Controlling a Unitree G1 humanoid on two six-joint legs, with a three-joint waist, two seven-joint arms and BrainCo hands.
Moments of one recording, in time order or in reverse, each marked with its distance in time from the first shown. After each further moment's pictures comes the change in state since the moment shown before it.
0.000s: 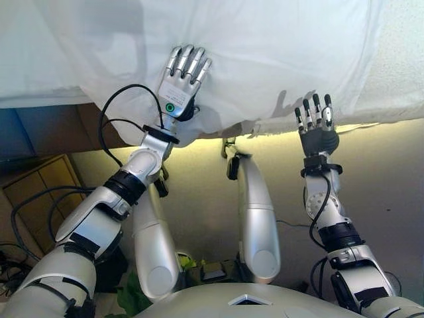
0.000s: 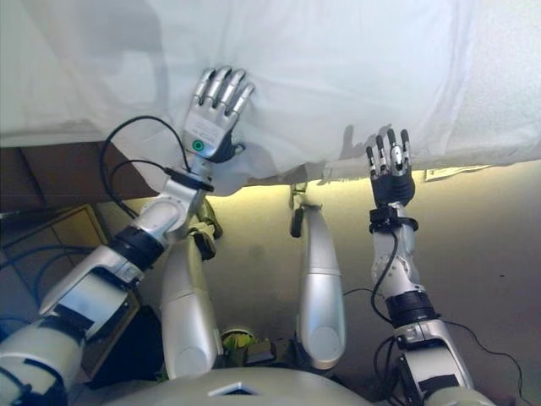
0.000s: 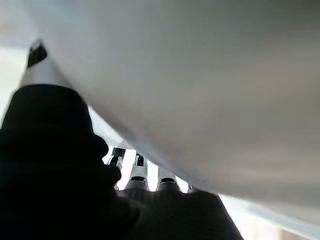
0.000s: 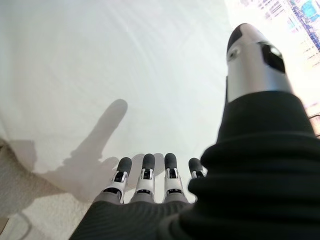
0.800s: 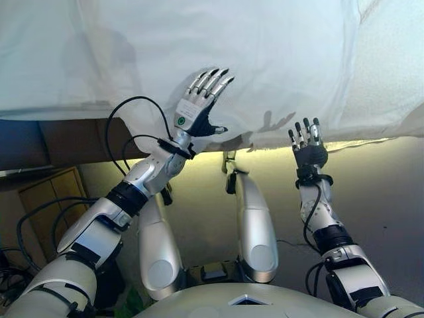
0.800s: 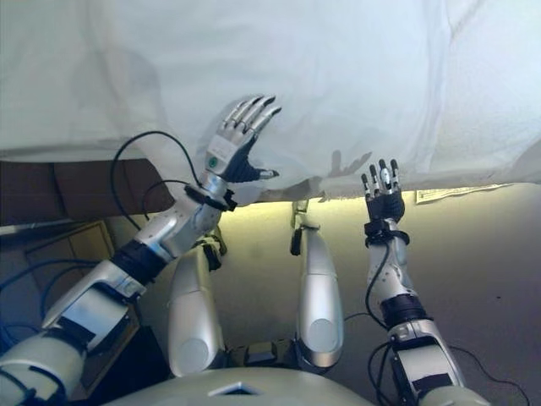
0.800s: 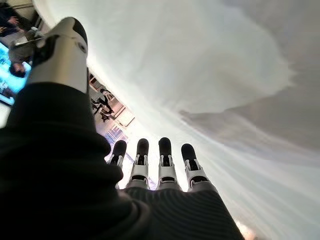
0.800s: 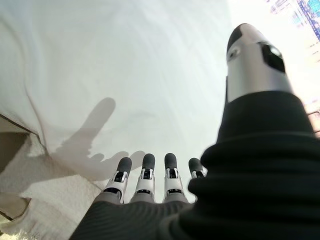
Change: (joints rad) left arm 0.101 0.014 0.032 -0.123 -0.294 -0.373 0.029; right arm 0.018 0.041 0.000 0.186 -0.005 0.009 0.046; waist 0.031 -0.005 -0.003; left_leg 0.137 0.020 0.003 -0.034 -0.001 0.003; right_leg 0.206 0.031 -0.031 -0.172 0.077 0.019
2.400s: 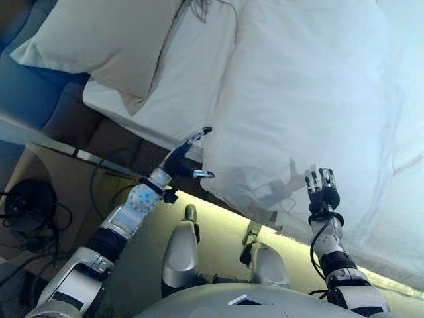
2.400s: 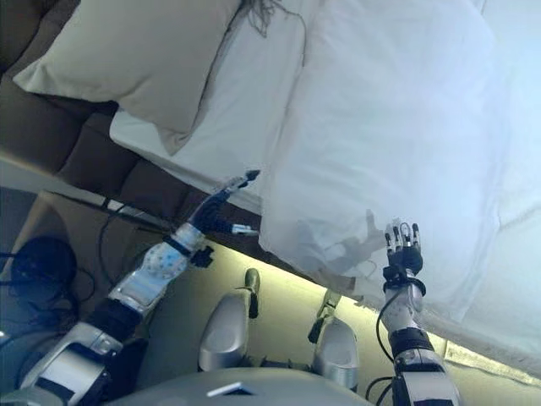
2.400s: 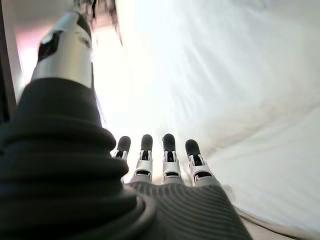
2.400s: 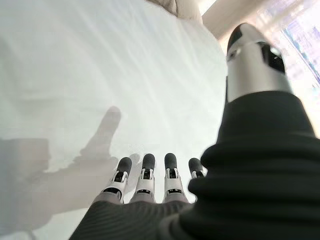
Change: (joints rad) left arm 0.376 0.061 0.130 -0.130 -0.631 -0.347 -0.497; right arm 0.114 0.012 -0.150 0.314 -0.050 0.006 0.060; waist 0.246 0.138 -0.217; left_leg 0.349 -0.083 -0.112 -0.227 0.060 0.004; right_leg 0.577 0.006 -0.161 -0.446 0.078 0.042
